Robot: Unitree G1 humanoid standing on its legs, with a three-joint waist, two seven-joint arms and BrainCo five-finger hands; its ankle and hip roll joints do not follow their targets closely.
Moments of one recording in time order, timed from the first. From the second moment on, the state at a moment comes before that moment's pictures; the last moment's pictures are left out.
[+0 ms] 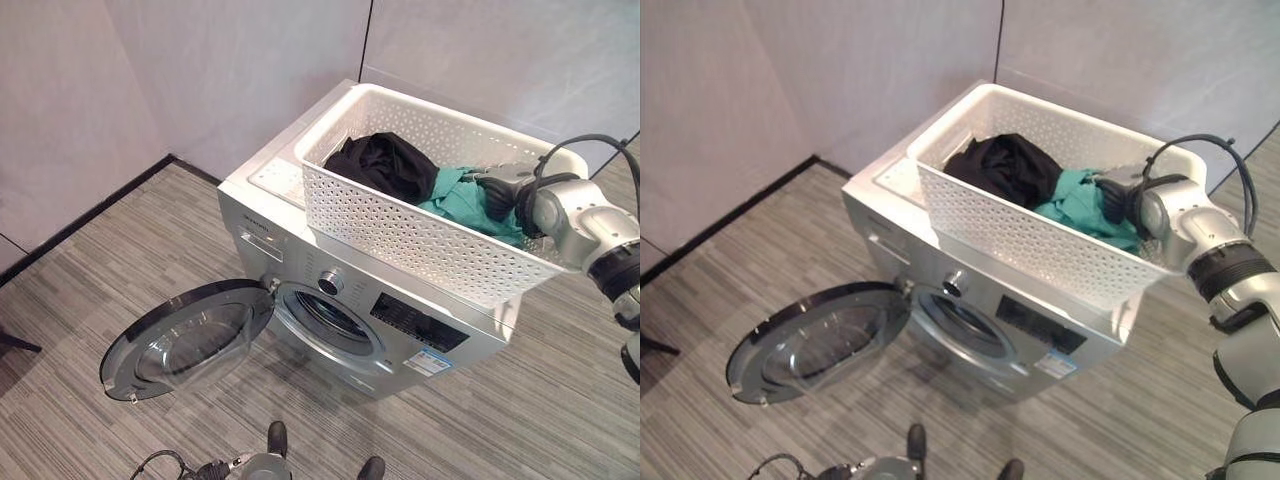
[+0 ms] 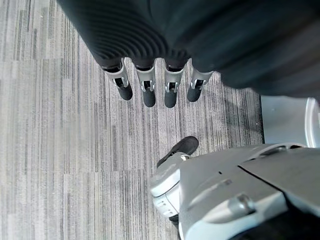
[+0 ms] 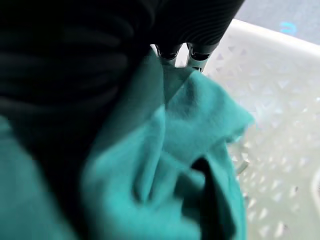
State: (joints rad) left arm -0.05 0.27 -0.32 1.32 0.20 -0.02 -0.01; right arm -1.10 -0.98 0.88 0.67 -0.52 -0.02 0.26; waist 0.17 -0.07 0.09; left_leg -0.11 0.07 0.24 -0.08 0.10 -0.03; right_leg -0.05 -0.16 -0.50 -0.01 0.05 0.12
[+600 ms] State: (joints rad) left arm 0.00 0.34 -0.21 1.37 0.20 -0.02 0.02; right arm -1.19 -1.10 0.76 0.69 -0.28 -0.03 0.05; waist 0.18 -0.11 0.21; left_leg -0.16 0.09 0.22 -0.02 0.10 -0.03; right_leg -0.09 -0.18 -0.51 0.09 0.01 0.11
